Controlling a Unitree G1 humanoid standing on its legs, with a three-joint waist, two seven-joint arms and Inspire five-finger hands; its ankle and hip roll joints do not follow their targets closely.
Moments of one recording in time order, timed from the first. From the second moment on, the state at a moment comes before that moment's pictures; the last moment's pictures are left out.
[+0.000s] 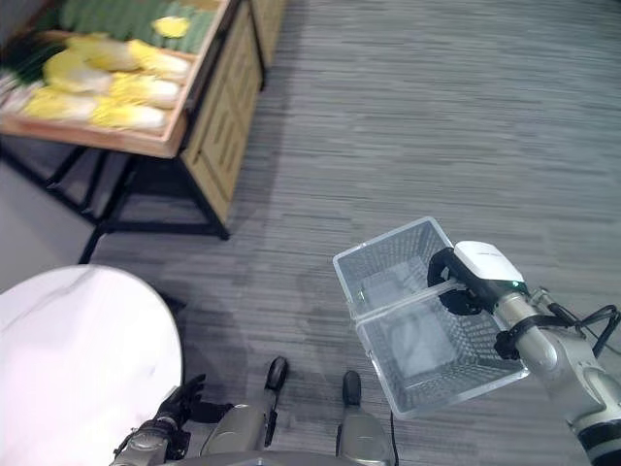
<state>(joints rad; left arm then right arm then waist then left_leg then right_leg) -0.02 0.30 -0.14 1.19 -0.09 -0.18 0.02 0.20 -0.94 0.00 0.11 -0.36 -0.24 0.00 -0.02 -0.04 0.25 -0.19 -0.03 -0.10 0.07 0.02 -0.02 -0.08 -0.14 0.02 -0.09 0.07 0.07</state>
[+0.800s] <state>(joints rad) 0.03 0.27 -0.14 1.27 -0.04 -0.15 0.02 0.14 -0.74 0.05 0.72 -0.27 -0.19 -0.03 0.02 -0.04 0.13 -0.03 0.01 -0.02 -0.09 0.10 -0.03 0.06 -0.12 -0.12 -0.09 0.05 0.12</state>
